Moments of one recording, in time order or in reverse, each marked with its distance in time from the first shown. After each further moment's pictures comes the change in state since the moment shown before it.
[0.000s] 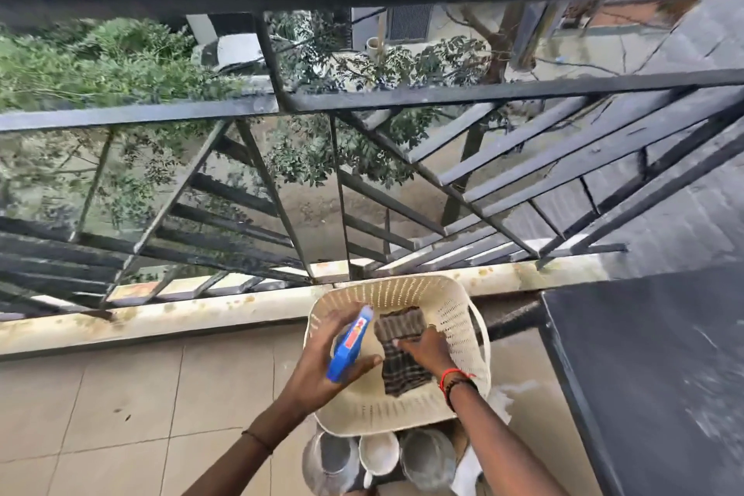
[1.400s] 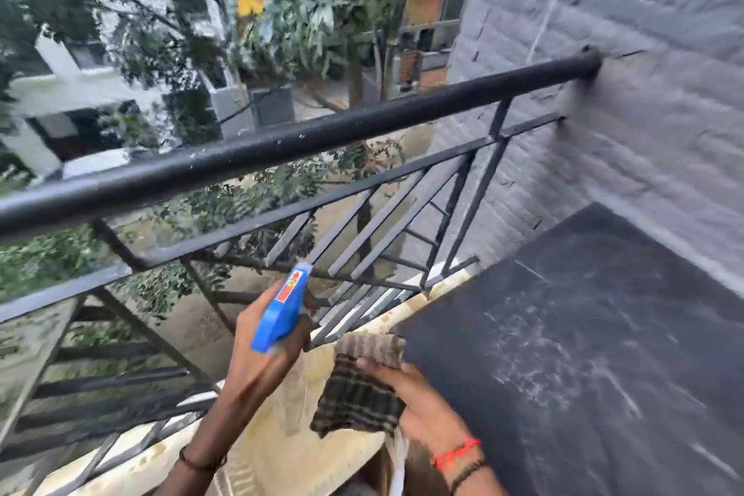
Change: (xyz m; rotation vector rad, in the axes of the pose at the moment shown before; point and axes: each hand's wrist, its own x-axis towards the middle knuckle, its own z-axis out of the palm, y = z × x) left_hand 0.081 0.252 0.014 -0.028 0.069 0.036; right_hand -0.192 0.008 -0.157 1.408 -0.226 -0.193
